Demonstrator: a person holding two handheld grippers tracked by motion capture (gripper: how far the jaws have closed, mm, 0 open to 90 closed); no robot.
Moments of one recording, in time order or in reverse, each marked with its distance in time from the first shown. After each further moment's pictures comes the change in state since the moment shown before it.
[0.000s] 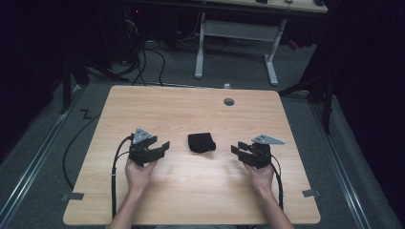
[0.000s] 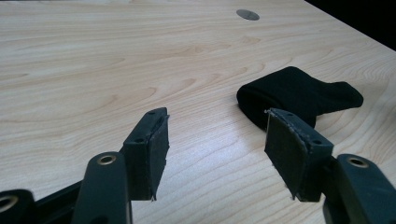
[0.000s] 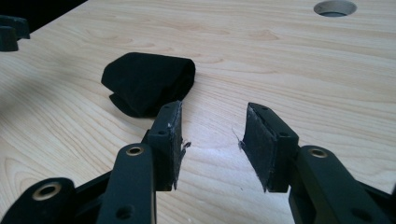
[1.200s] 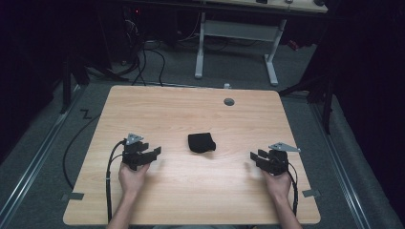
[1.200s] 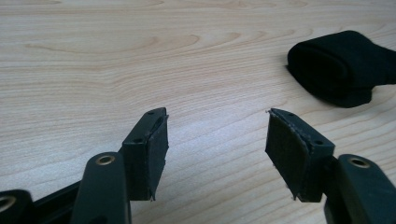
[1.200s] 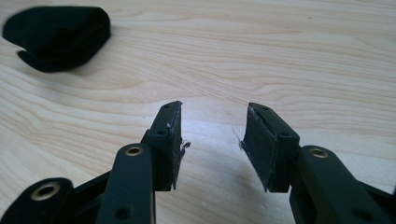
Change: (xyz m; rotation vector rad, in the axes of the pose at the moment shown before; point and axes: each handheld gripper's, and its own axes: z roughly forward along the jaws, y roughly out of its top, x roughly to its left) left arm 0.028 -0.023 0.006 0.112 0.063 -0.093; right arm -0.044 -0.034 -0.027 0.084 -0.172 0.046
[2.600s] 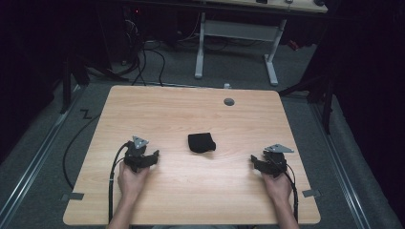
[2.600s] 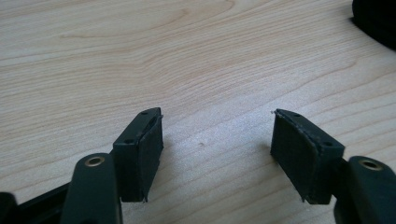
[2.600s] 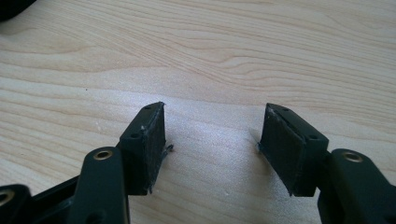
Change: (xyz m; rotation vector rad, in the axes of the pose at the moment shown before) left arm -0.001 -0.012 0.015 0.064 0.164 0.143; right arm -0.001 -0.009 0.013 0.070 -0.144 -0.067
